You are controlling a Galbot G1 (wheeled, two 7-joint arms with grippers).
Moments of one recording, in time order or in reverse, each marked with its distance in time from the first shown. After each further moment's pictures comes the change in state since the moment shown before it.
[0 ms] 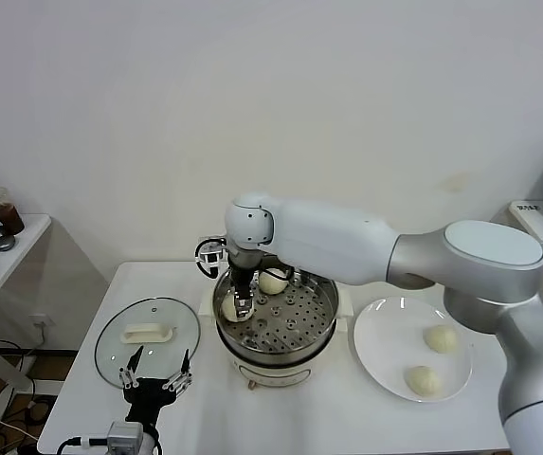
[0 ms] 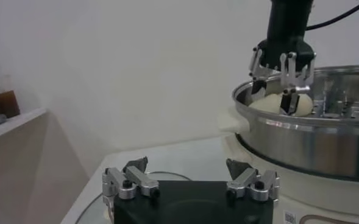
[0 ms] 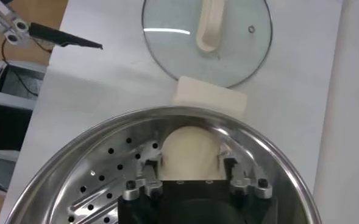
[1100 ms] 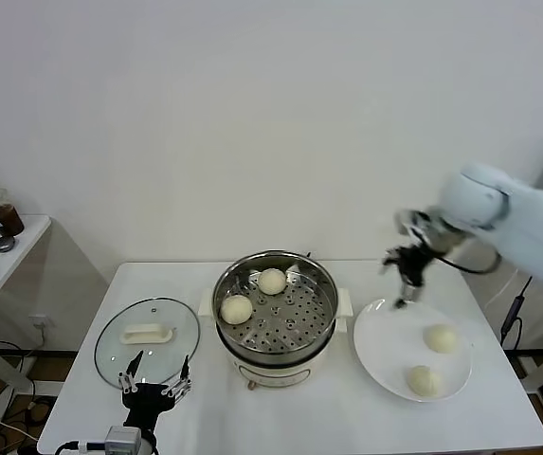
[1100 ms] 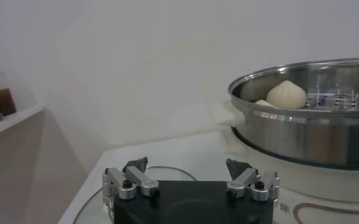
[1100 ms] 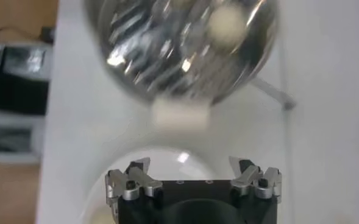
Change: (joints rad) left arm 0.031 0.018 -0.006 -0.016 -0.002 0.014 0.015; right arm -0.072 -0.925 0.153 0.425 -0.193 0.263 -0.206
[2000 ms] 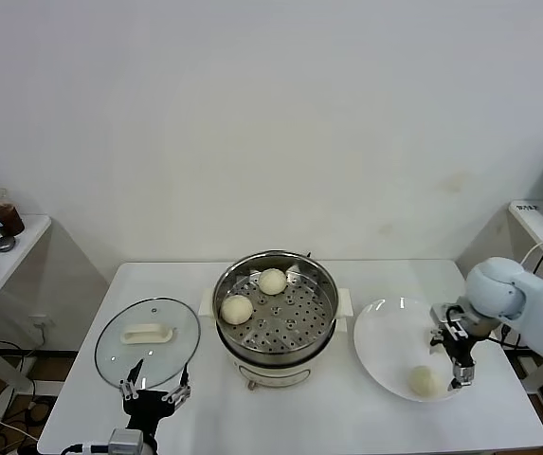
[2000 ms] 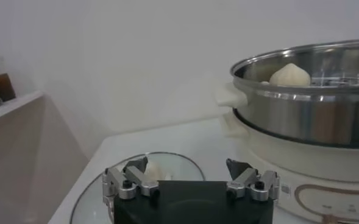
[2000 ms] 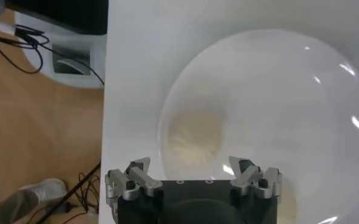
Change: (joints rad) left arm -0.008 -0.013 -0.014 0.049 0.006 0.000 -0.002; right arm -0.405 -0.012 0.201 -0.063 -0.265 0.101 -0.039
